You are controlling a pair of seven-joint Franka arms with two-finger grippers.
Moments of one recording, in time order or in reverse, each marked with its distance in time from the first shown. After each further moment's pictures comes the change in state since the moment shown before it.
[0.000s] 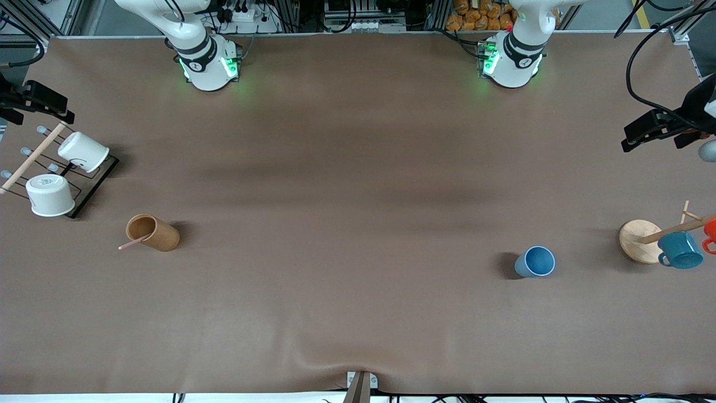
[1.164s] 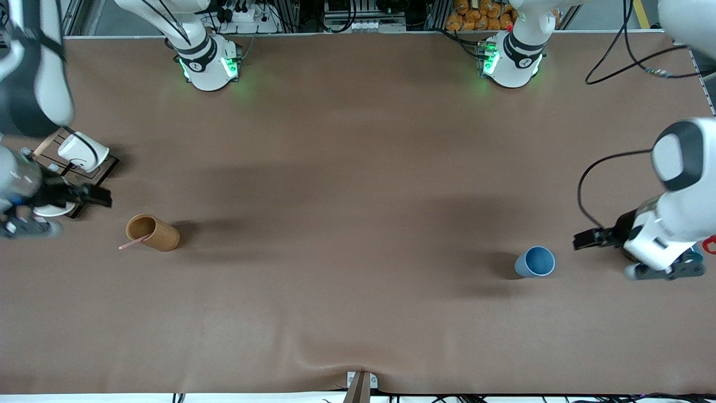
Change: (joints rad) left arm -0.012 0.451 0.007 -0.002 0.000 0.478 0.022; right arm 0.007 0.363 0.007 -0.013 -0.107 0.367 -0.002
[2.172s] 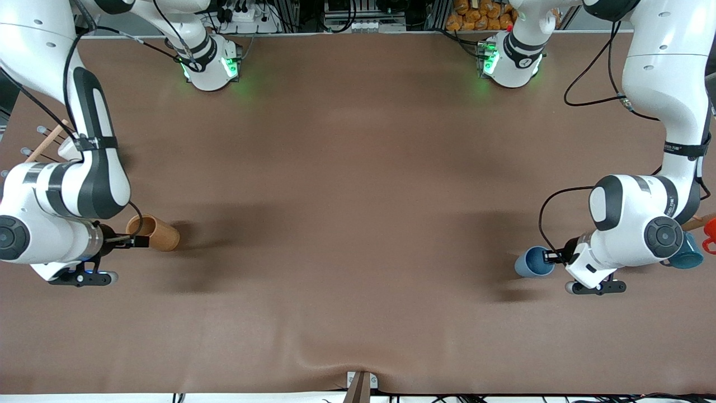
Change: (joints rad) left arm -0.003 0.174 0.002 -0.085 0.028 0.183 0.000; right arm -0.004 0.268 -0.002 0.078 0.018 0.098 0.097
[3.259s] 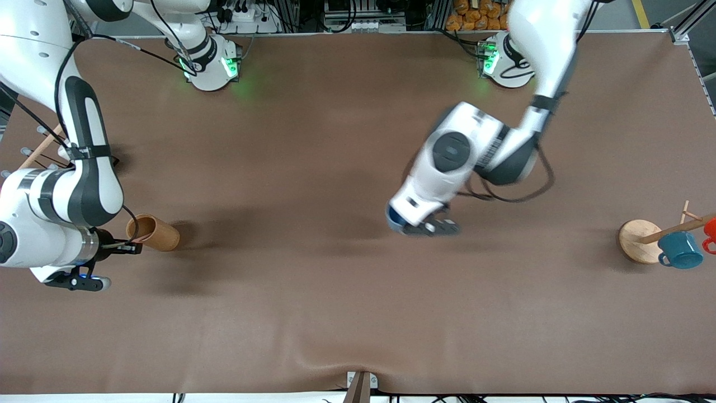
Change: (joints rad) left arm -0.616 -0.125 -0.026 0.015 0.005 -0.094 -0.634; right arm -0.034 0.025 0.002 0.006 0.056 0.042 0.028
